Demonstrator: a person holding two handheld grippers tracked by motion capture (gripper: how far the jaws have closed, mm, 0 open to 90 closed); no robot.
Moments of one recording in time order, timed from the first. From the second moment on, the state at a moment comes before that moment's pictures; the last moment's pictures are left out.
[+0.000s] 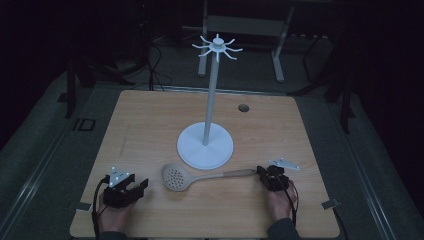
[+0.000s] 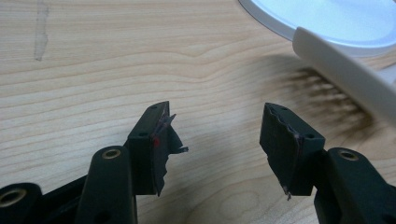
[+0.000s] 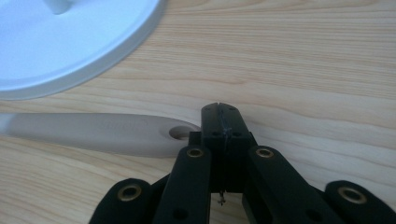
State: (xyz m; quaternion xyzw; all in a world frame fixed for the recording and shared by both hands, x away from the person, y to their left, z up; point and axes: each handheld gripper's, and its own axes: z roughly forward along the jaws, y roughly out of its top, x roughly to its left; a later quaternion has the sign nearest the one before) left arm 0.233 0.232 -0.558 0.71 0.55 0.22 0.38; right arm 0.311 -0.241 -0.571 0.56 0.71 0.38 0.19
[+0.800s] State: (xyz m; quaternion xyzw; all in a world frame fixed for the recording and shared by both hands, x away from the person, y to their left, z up) left arm 0.216 0.262 -0.530 0.66 0.56 0.26 0.42; right arm 0.290 -0.197 -0.561 0.47 0.77 0.40 0.17
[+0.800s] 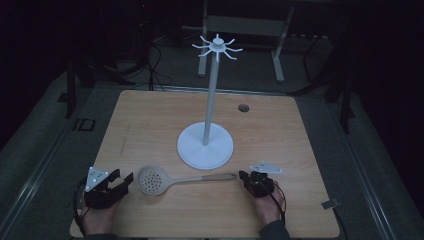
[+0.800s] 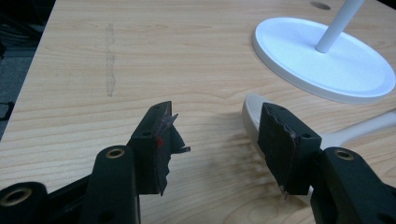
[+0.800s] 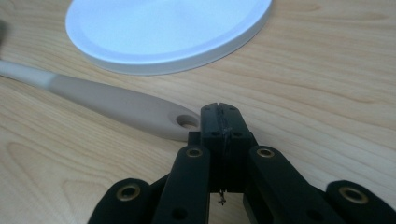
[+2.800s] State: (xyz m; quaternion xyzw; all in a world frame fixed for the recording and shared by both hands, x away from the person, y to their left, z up) left arm 0.275 0.188 -0.456 0.77 0.40 0.24 0.43; right arm 0.266 -0.278 -0.545 0.52 0.72 0.41 0.23
